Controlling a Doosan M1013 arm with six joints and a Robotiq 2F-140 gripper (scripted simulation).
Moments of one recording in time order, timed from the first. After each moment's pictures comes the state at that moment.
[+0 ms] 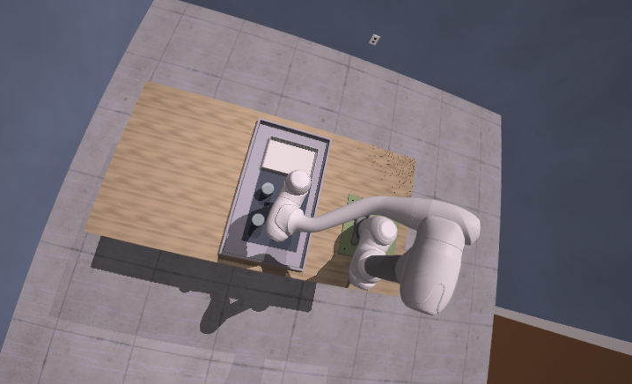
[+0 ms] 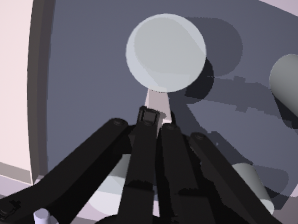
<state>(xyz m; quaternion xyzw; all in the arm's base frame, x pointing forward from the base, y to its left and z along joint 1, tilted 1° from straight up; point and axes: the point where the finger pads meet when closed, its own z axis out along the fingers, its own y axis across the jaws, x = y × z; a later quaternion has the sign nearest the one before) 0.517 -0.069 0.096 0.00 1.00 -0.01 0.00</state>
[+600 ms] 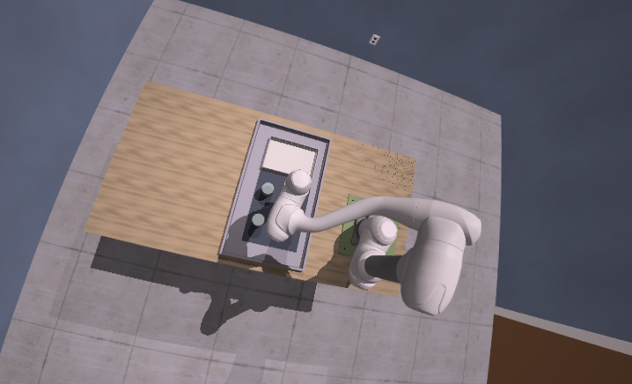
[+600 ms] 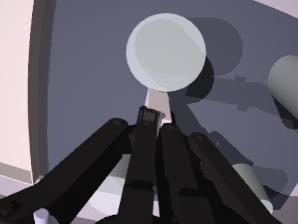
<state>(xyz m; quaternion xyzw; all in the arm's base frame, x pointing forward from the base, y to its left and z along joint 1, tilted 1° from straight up) 0.515 -0.069 0.097 0.00 1.00 -0.01 0.00</state>
